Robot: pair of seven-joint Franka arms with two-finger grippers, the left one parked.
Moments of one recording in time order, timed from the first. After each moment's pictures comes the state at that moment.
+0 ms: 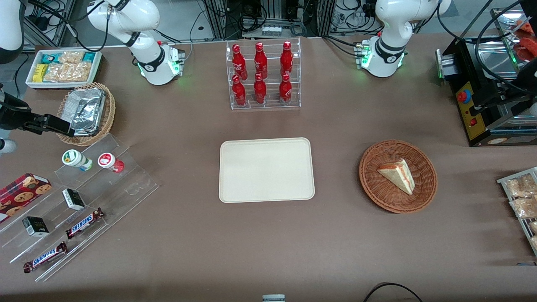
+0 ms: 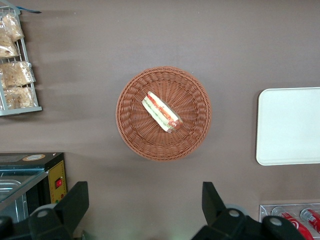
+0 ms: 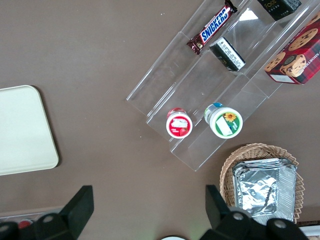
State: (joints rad) arm -0.05 -0.02 -0.05 -1.66 0.02 1.54 0.05
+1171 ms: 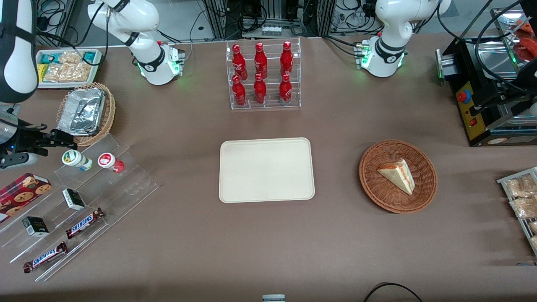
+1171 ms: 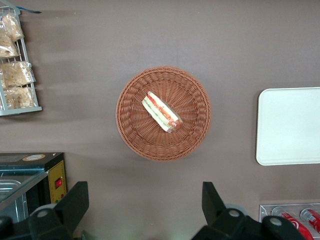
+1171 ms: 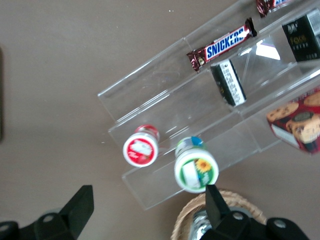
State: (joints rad) arm -0.16 0.01 -0.06 -1.91 0.02 1.86 -0.45
